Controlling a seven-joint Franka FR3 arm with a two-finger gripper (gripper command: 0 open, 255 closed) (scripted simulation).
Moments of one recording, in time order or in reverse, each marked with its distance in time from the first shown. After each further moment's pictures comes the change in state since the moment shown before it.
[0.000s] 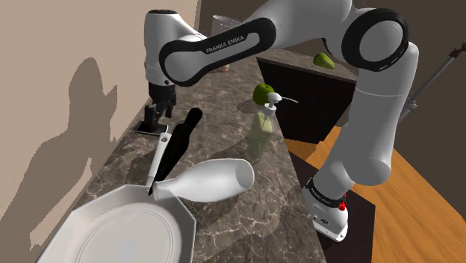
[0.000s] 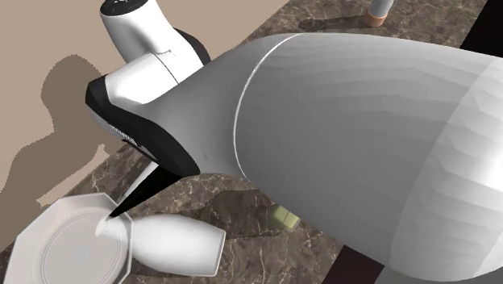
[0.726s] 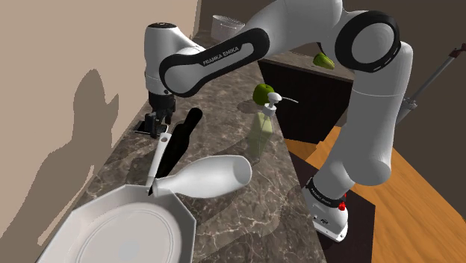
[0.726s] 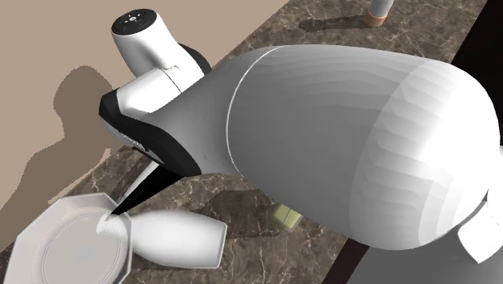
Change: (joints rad) arm 0.004 0.038 -0.004 -0.024 -0.011 0.061 0.007
